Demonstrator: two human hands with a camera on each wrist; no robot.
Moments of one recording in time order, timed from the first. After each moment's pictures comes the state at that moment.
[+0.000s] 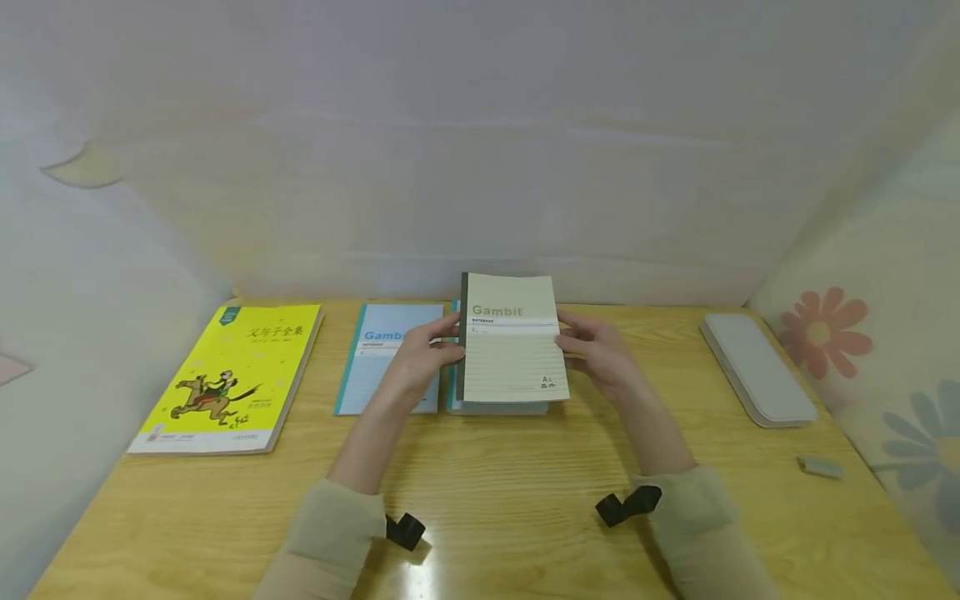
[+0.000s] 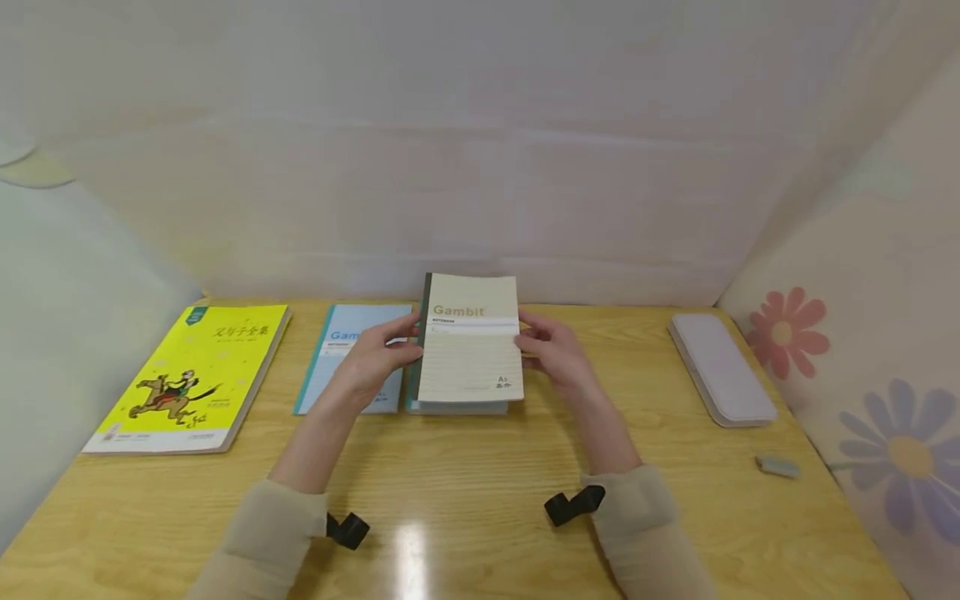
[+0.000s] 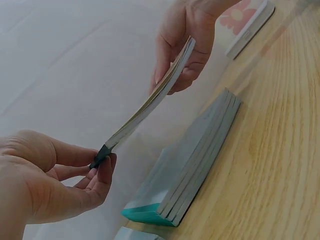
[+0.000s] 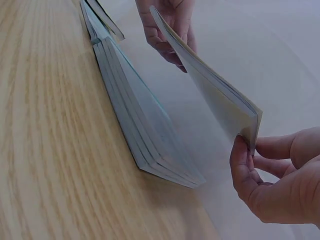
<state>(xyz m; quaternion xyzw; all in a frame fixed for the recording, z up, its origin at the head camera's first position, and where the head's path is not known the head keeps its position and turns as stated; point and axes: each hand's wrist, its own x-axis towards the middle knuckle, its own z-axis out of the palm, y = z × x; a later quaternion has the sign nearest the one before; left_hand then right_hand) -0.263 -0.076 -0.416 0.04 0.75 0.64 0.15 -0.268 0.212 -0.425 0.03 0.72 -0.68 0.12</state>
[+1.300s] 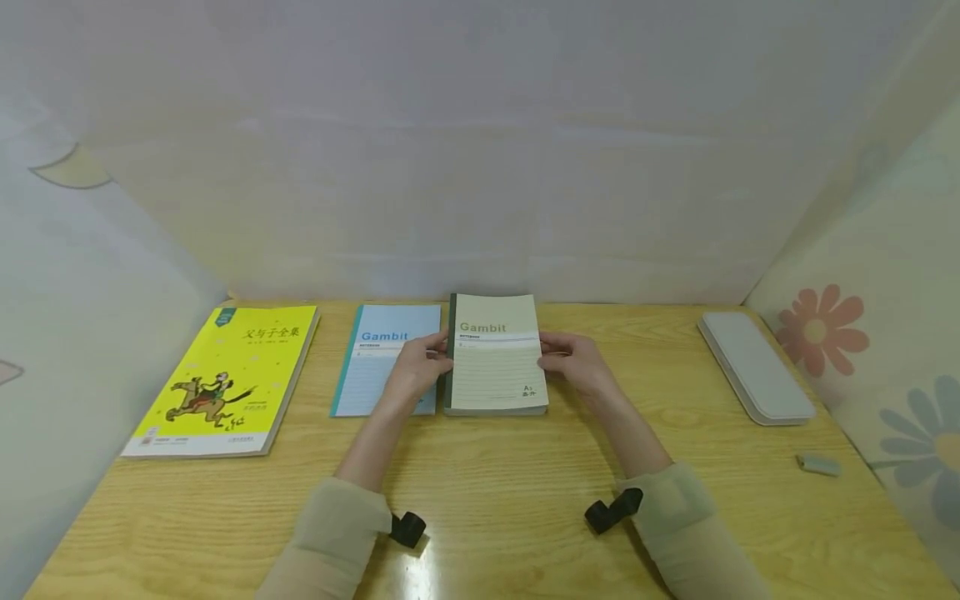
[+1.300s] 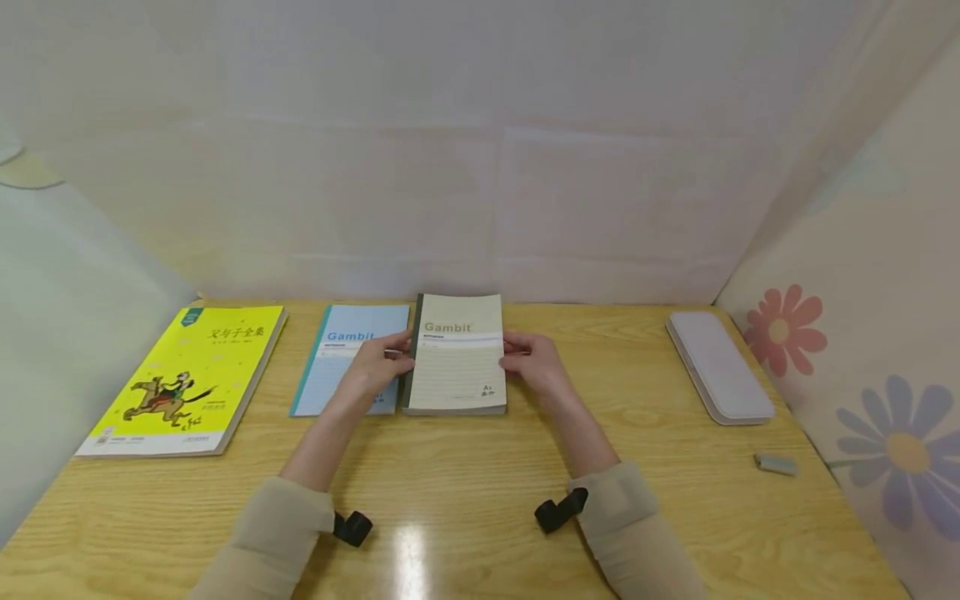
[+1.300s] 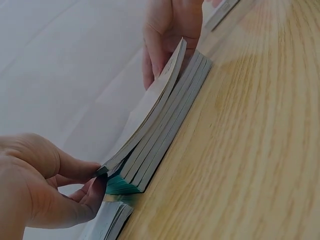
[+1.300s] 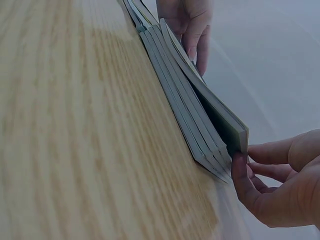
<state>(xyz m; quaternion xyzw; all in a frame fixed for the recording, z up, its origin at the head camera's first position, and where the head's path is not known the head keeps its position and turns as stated) -0.277 -0.072 -0.450 -0.02 0.81 0.56 0.13 -0.273 0.194 -0.455 0.04 0.78 -0.61 0.11</state>
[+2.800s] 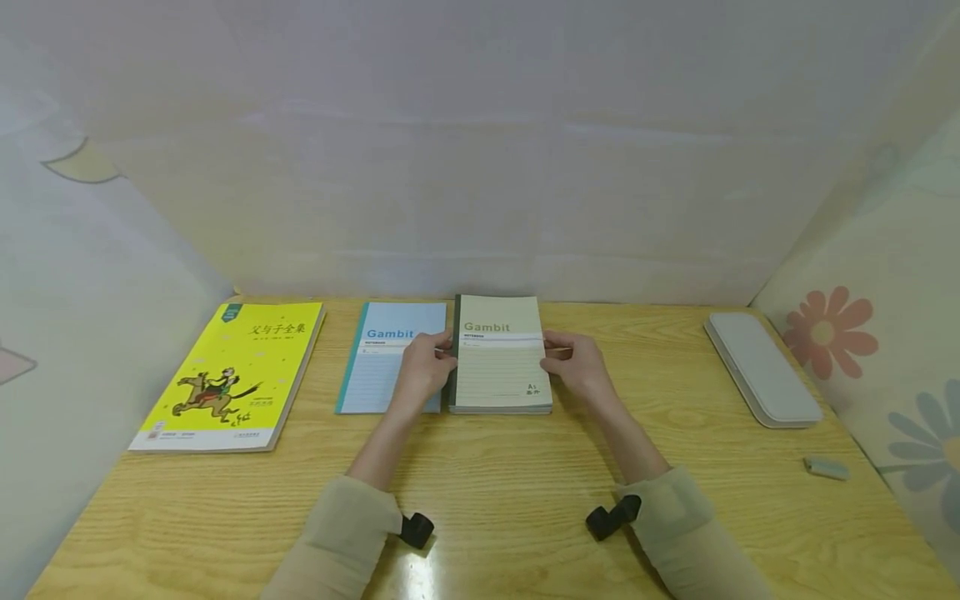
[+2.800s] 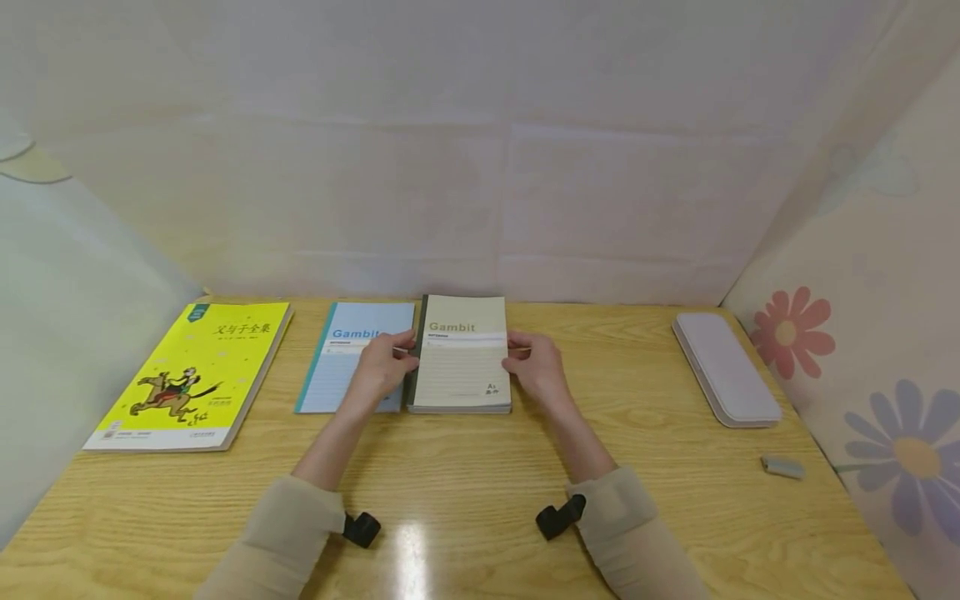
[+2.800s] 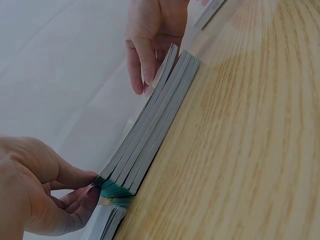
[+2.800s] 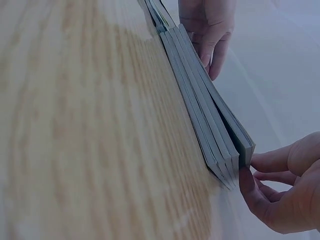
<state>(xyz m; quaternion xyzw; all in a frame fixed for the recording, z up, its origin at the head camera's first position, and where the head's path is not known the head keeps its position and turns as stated) -0.277 -0.067 -0.452 0.00 0.88 0.47 0.06 -0.266 0.182 -0.451 0.04 0.86 -0.51 0.04</state>
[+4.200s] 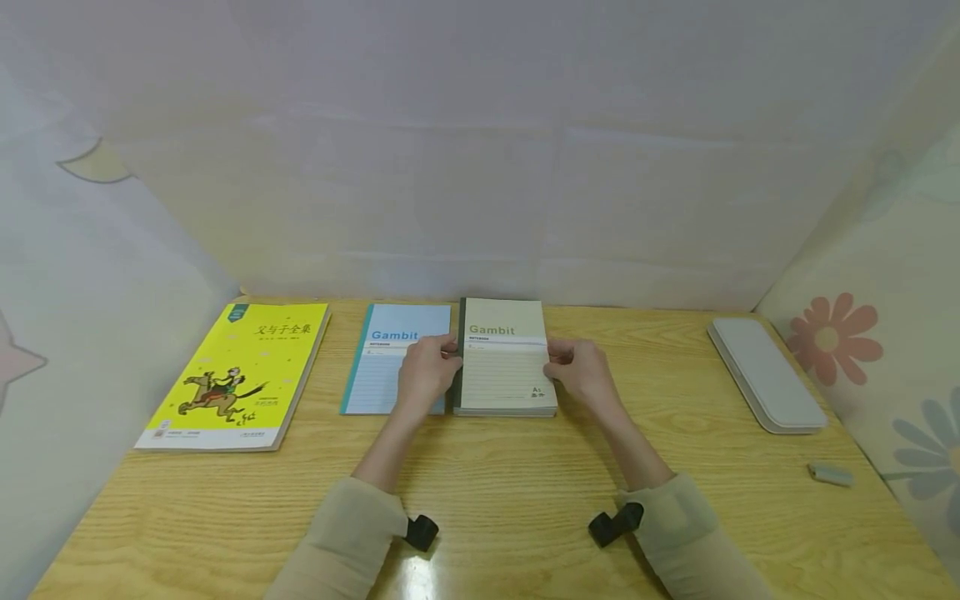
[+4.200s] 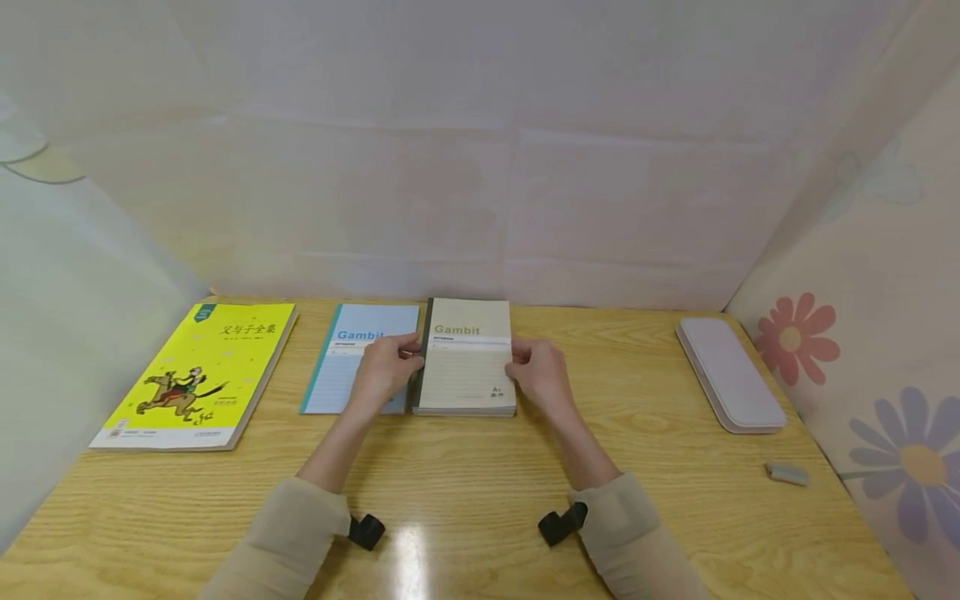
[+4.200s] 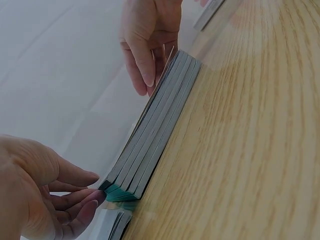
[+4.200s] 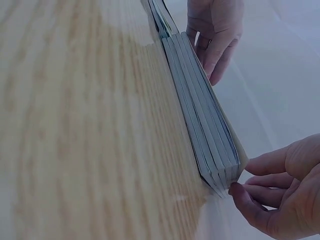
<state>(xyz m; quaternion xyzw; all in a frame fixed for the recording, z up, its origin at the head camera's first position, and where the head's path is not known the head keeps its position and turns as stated) -0.269 -0.065 -0.445 -0.01 0.91 0.41 0.02 -0.258 0.177 -0.445 0.02 0.90 -0.44 0.02</state>
